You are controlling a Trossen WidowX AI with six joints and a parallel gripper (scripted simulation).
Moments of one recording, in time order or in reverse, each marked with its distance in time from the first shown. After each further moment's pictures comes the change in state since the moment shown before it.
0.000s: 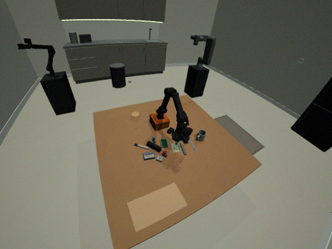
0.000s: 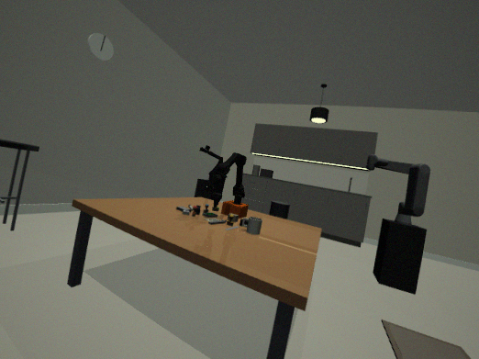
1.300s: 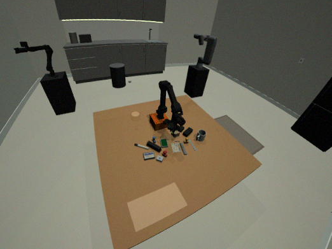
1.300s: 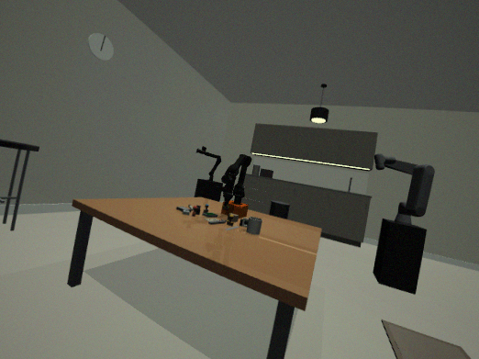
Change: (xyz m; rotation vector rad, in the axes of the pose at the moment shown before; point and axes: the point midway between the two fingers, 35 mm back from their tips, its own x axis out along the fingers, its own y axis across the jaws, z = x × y) arm -0.004 -0.088 -0.071 -0.009 0.001 0.006
